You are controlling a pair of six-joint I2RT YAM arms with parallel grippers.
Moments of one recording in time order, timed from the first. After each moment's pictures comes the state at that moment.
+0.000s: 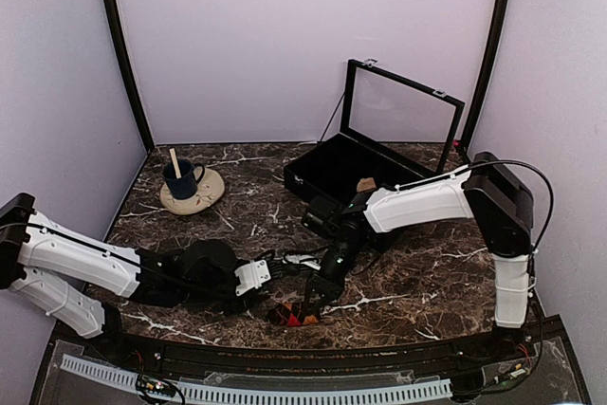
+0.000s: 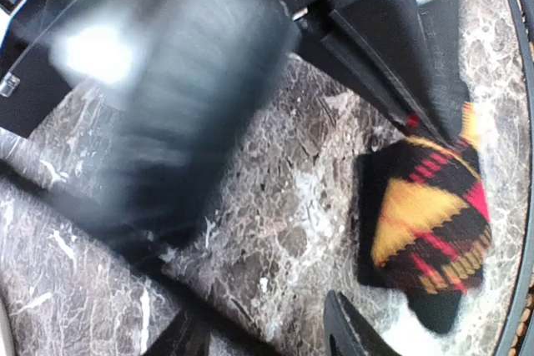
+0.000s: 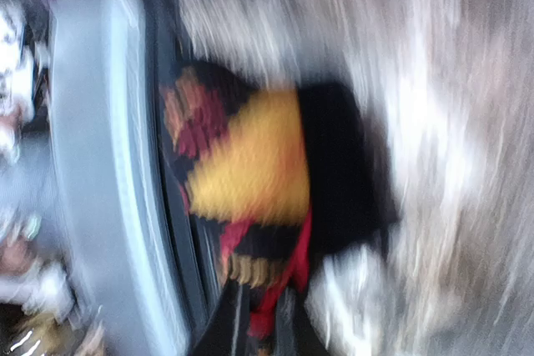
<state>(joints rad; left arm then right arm) -1.16 1.34 0.51 0.06 -0.16 0.26 1.00 2.04 1.36 -0.72 -0.79 -0.21</state>
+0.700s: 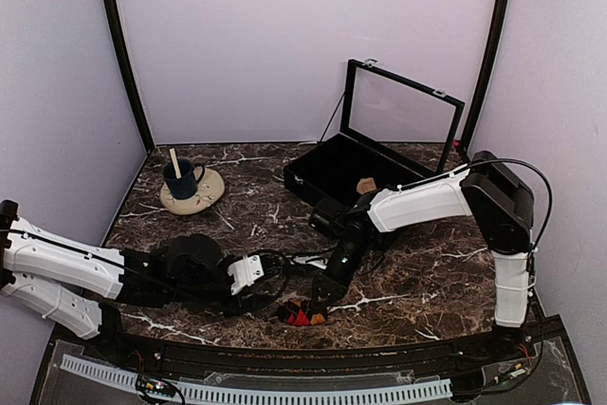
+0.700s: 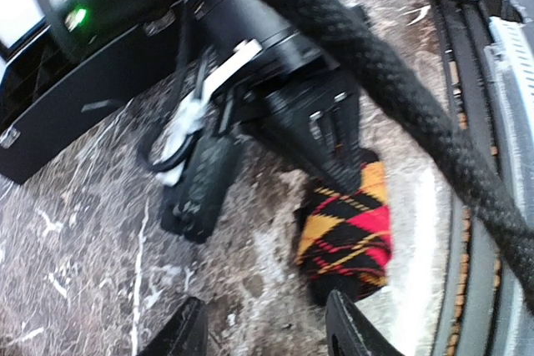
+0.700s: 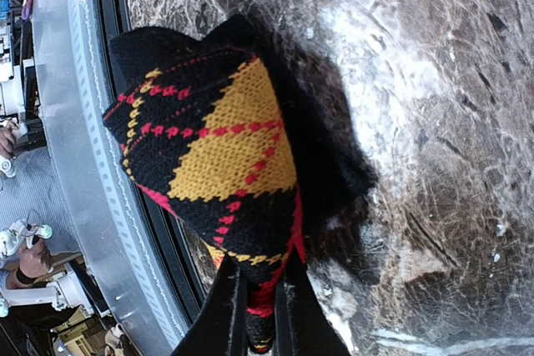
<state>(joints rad) -1.18 1.21 0.49 0.12 -0.06 0.21 0.97 2.04 1.31 -0.72 -0.73 -0.14</state>
